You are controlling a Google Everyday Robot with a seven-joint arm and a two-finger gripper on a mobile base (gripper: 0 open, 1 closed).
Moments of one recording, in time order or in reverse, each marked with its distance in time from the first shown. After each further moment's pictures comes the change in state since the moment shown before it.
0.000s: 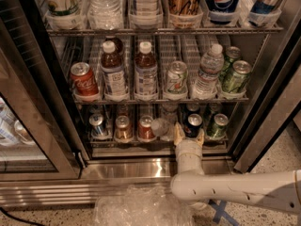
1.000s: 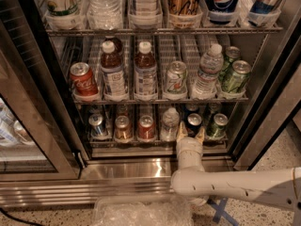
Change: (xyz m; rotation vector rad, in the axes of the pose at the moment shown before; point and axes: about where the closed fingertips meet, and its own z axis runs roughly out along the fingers) arm -0.003 -0.006 0.013 0.019 -0.008 -0.010
